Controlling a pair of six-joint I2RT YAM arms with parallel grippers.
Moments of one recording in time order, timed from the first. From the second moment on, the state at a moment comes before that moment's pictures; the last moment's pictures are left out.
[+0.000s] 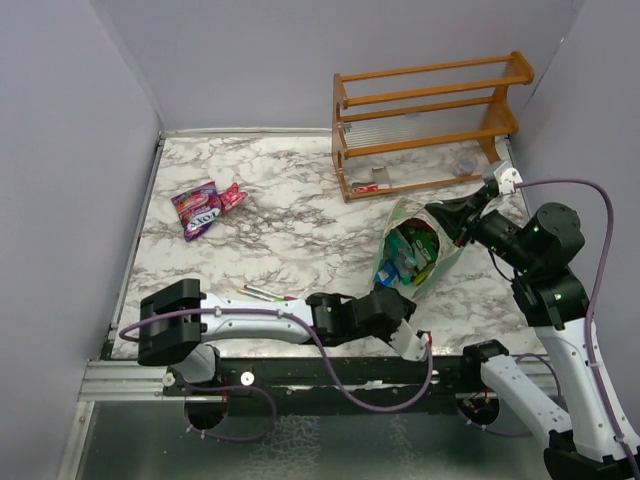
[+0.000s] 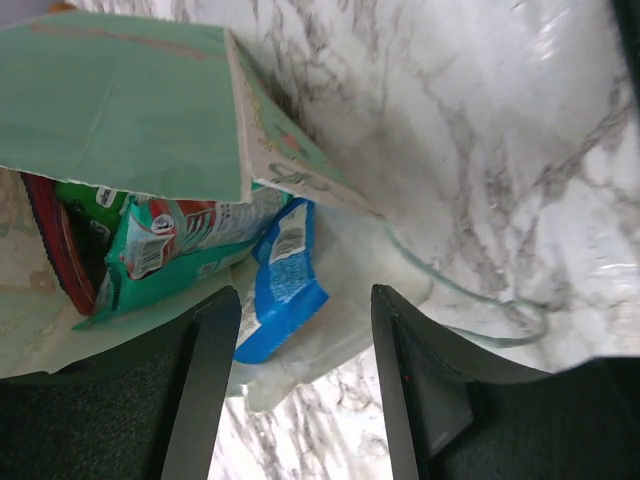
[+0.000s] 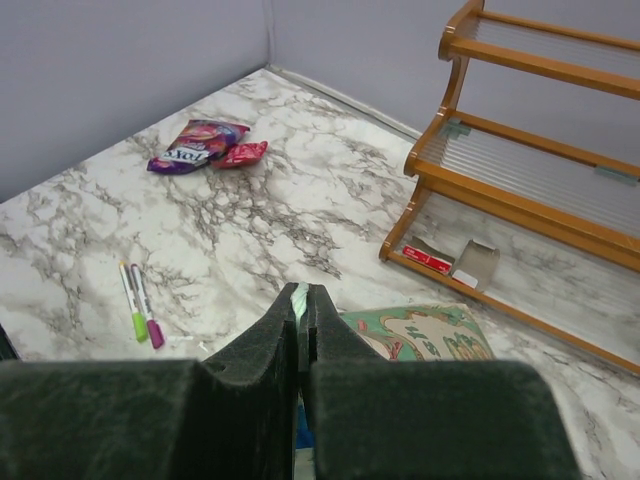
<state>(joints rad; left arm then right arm) -1.43 1.54 1.02 -0.14 -0.23 0.83 0.24 0.71 1.00 -0.29 -0.53 0.01</state>
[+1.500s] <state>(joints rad) -1.38 1.18 1.12 -0.42 -0.32 0.56 0.24 0.71 1.01 -0.29 -0.53 -0.02</state>
